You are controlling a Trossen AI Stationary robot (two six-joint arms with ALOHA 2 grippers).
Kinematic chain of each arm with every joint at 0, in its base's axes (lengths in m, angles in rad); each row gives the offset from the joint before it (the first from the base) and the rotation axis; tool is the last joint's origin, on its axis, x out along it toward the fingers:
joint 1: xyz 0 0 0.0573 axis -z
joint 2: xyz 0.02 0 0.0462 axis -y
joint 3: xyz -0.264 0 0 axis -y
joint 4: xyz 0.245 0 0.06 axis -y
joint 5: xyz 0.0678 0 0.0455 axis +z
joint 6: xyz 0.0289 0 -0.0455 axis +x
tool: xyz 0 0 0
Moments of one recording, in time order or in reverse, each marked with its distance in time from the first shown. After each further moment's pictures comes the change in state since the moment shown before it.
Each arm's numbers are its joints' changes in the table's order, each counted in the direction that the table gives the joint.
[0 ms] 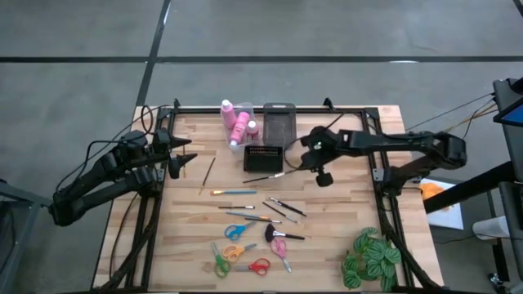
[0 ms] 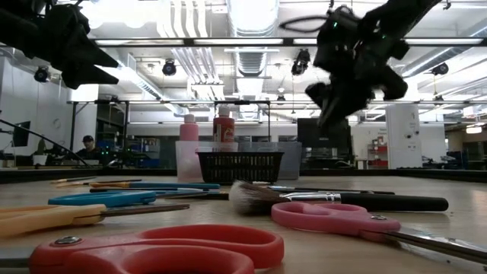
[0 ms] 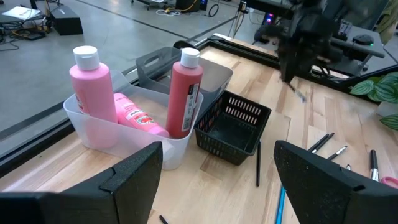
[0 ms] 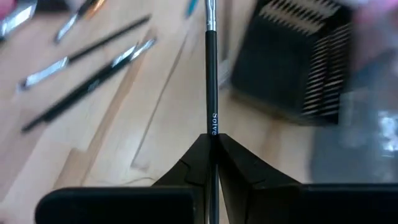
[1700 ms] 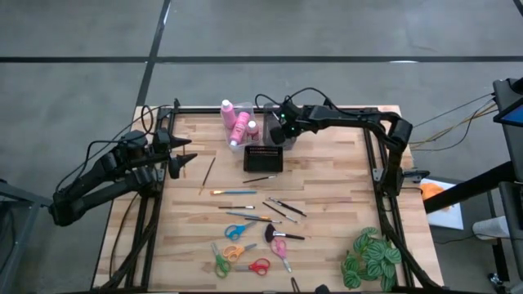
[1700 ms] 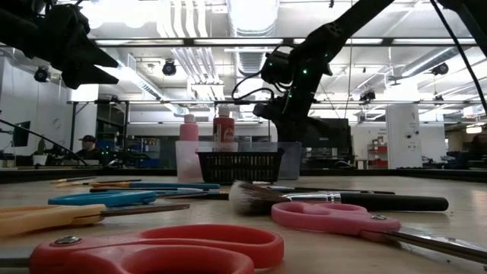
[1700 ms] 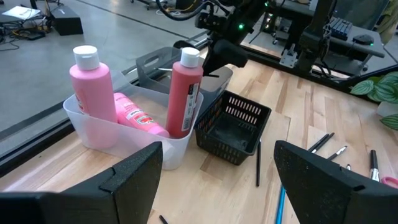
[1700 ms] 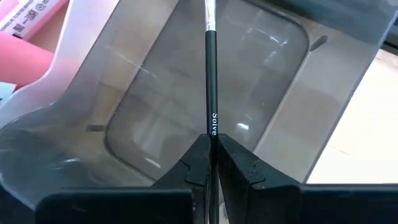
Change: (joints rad) left arm 0.000 0.000 0.000 0.000 0.000 0.000; right arm 0.179 -0.551 0.551 -0.196 -0.438 1.153
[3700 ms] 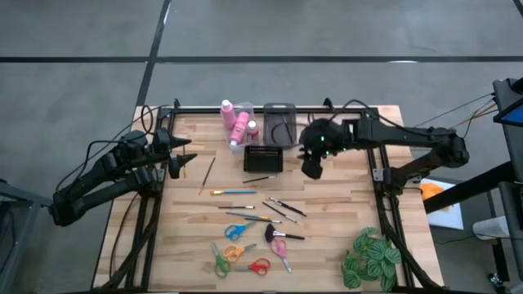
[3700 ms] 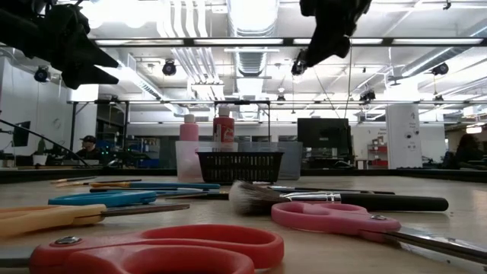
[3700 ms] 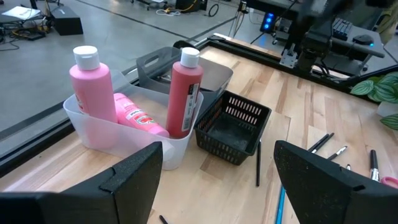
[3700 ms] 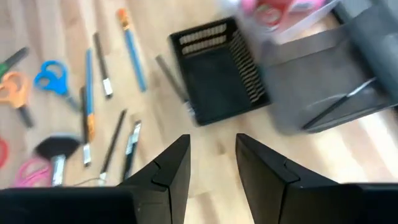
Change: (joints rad) left arm 0.000 0.000 0.000 0.000 0.000 0.000; right arm -0.352 0.549 -0.086 -0.266 0.107 -0.397
